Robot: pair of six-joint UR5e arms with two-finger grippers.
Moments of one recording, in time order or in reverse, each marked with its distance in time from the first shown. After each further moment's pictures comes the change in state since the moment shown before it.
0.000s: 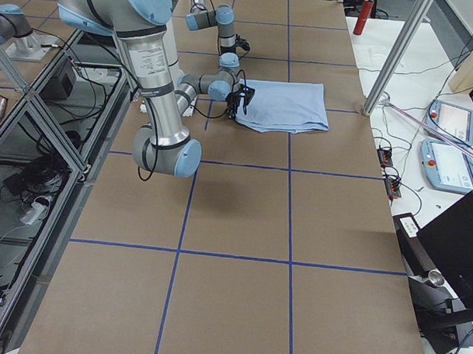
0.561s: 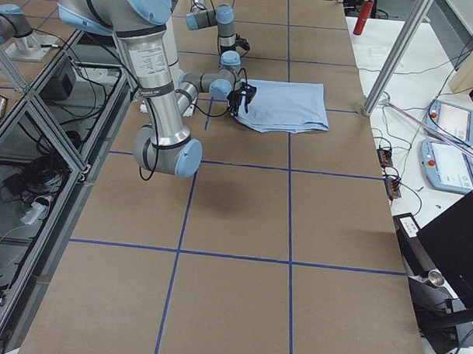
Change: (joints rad) left arm 0.000 0.002 -0.011 0.000 0.000 0.000; right arm 0.011 0.001 0.018 0.000 0.005 0.005
